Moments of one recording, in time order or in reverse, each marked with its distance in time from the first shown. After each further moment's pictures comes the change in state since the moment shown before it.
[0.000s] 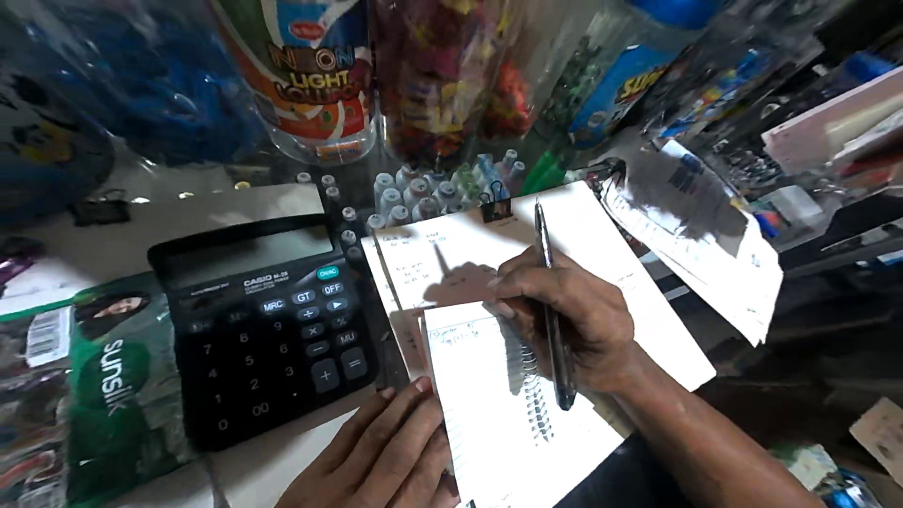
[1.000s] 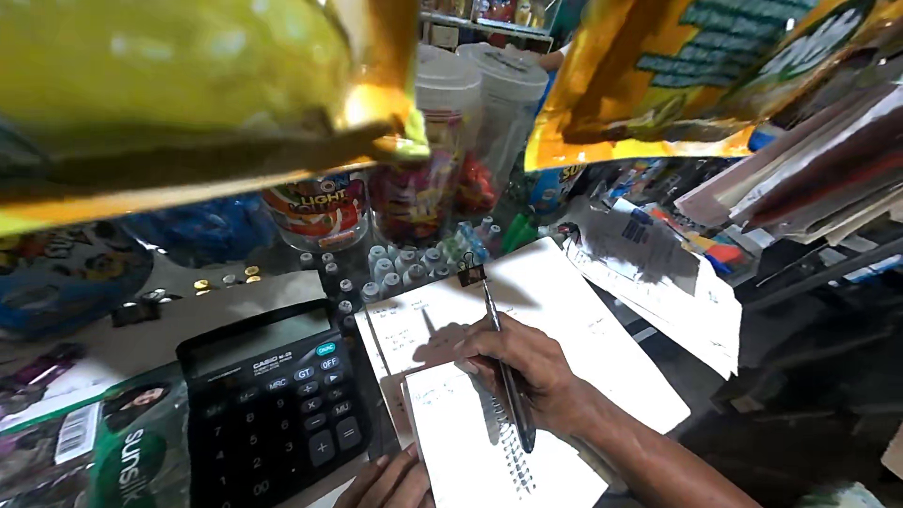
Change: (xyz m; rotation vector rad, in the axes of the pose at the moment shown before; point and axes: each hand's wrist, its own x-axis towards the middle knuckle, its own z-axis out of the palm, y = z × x) left_hand 0.004 0.001 -0.004 0.012 0.014 0.040; right_hand -0.004 0.009 0.013 0.073 0.045 0.026
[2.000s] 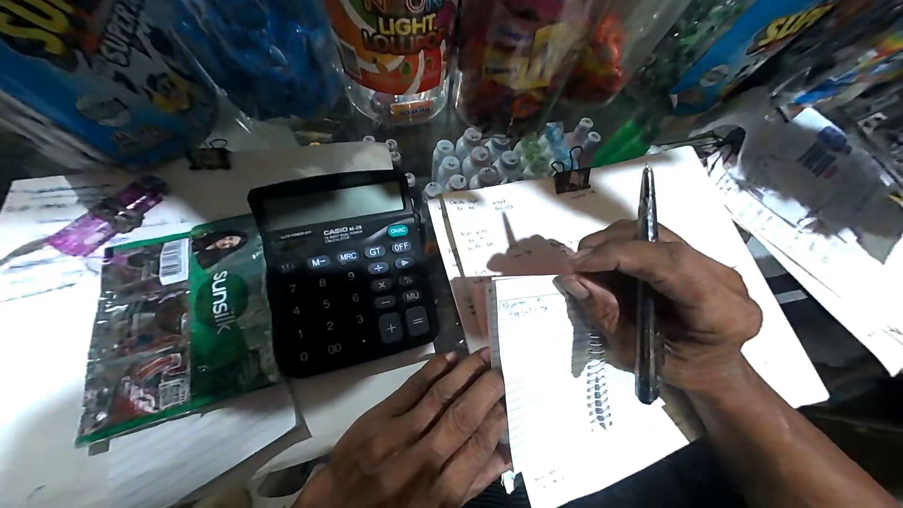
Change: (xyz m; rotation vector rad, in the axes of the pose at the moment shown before) left_hand -0.012 0.001 0.008 -0.013 0.055 -0.006; right_hand -0.001 -0.007 -0.007 -0.034 -0.020 -0.010
